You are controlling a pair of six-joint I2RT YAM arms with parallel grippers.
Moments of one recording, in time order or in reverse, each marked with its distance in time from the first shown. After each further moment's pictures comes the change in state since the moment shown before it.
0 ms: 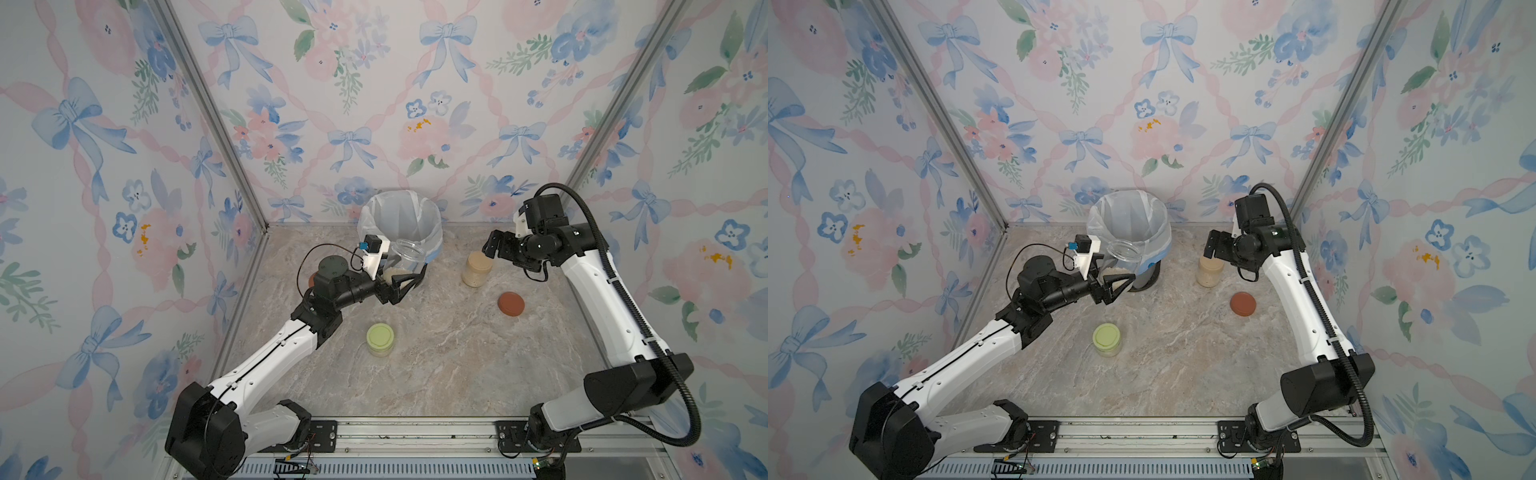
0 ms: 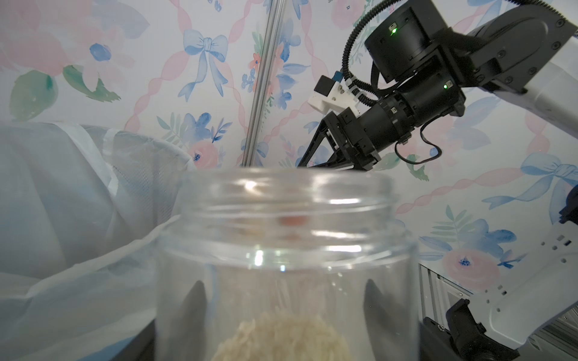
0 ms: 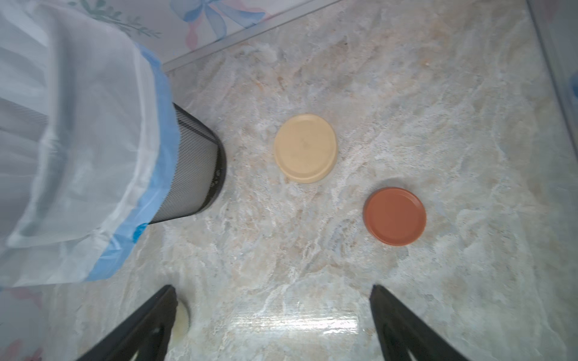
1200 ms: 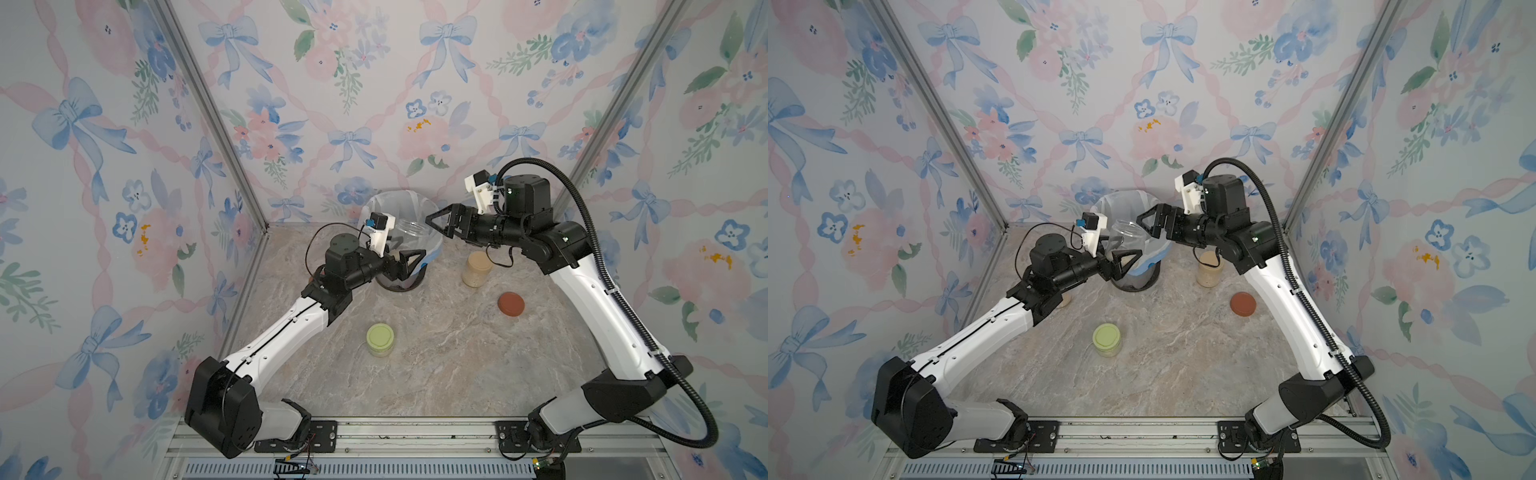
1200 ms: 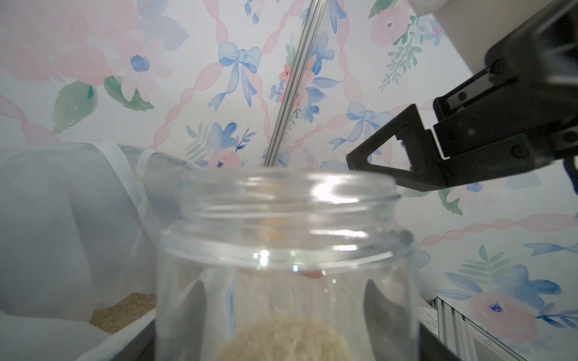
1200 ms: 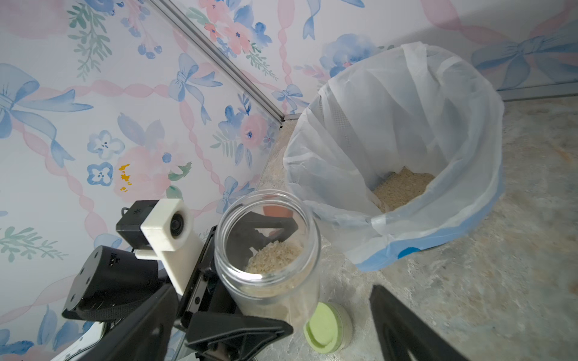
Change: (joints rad) left arm 0.000 0.171 0.213 -0.070 -0.096 -0.048; right arm 0.294 0.010 0.138 0.351 -0.323 0.138
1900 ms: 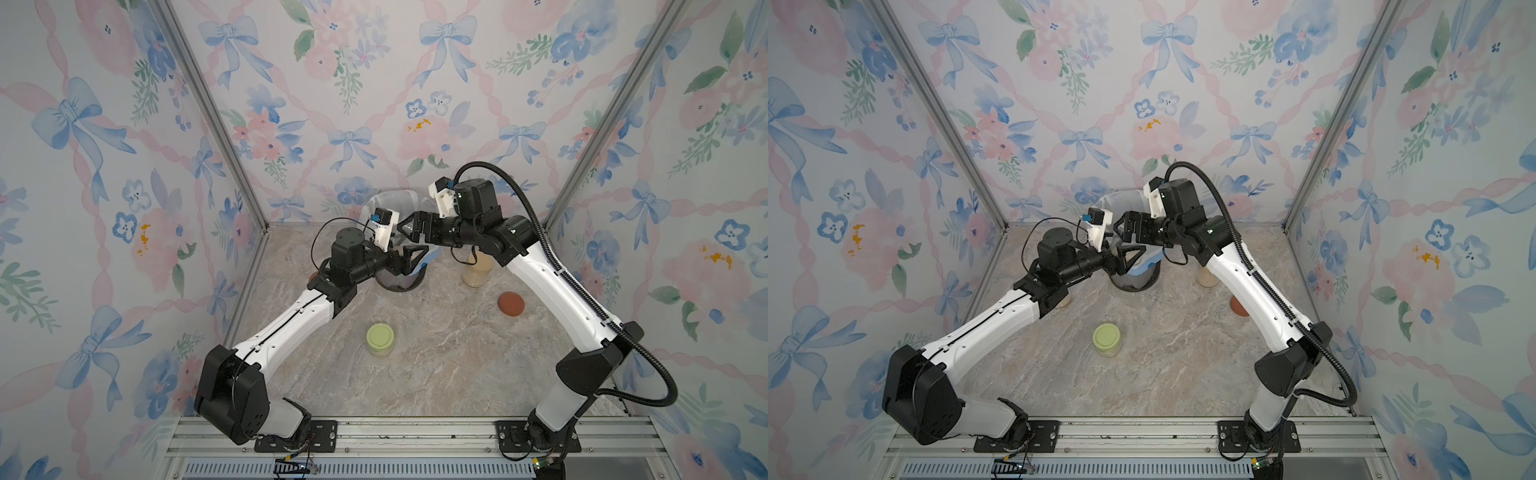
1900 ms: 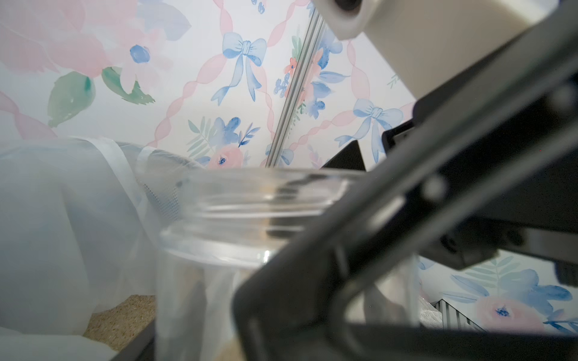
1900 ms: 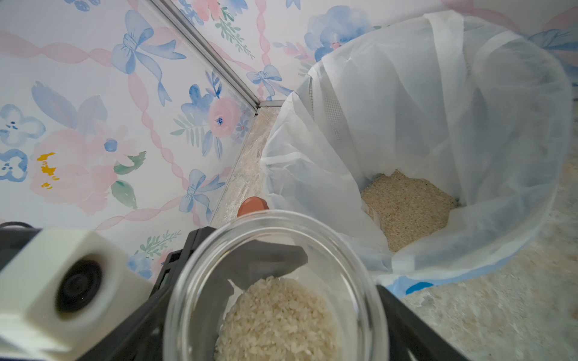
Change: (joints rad) left arm 0.001 0.067 0.064 -0.018 0.000 0.001; right arm 0.111 0.204 0.103 -0.003 0.181 -0.049
